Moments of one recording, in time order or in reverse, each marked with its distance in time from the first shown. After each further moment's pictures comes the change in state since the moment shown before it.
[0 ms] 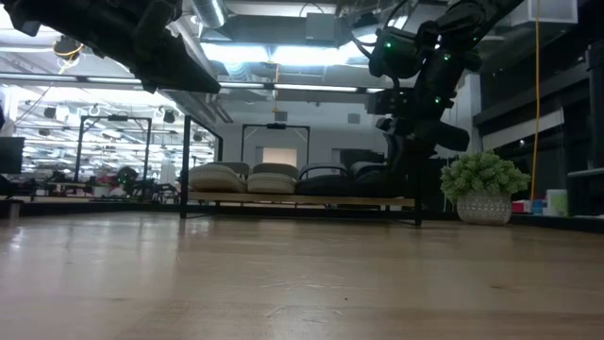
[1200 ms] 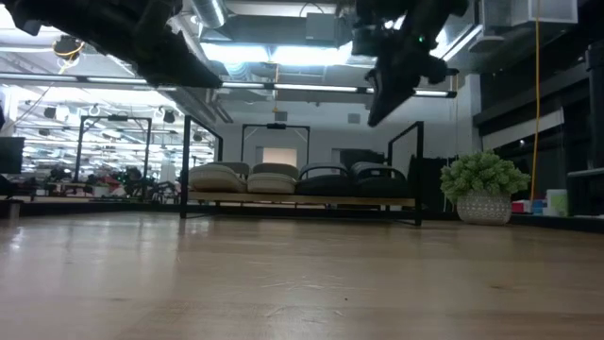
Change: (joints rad) left arm 0.000 0.000 0.000 0.013 0.000 0.059; right arm 0.065 -0.005 0.309 -0.269 0.002 0.131
